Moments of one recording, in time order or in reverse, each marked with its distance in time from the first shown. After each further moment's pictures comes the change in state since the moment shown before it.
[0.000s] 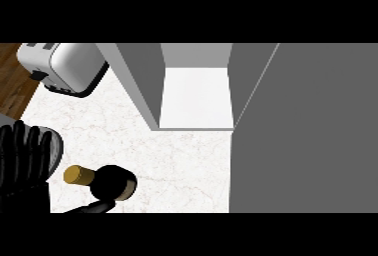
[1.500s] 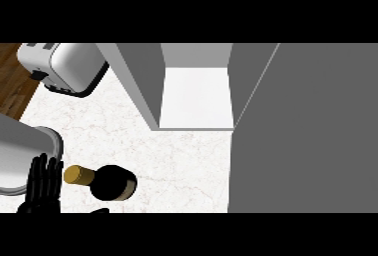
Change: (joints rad) left arm 0.130 -0.013 0.205 0.473 0.173 -0.281 -0.429; right arm -0.037 0.040 0.051 -0.006 0.048 -0.009 0.035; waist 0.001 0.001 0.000
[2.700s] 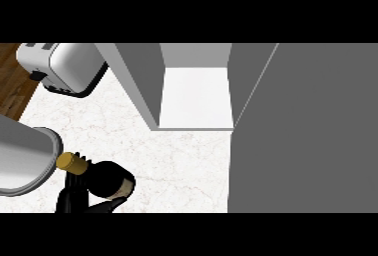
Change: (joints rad) left arm -0.246 -0.012 0.101 0.611 0.027 -0.131 -0.296; right arm 0.043 0.005 -0.022 -0.003 0.003 0.046 -0.035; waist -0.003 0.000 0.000
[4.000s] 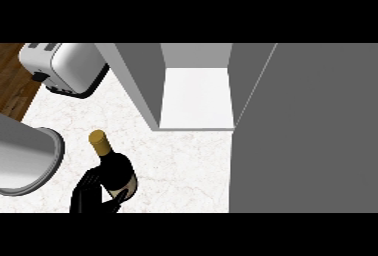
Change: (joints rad) left arm -0.141 0.004 0.018 0.314 0.096 -0.173 -0.220; right arm -0.022 -0.012 -0.040 0.014 -0.020 0.009 0.002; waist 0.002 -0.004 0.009
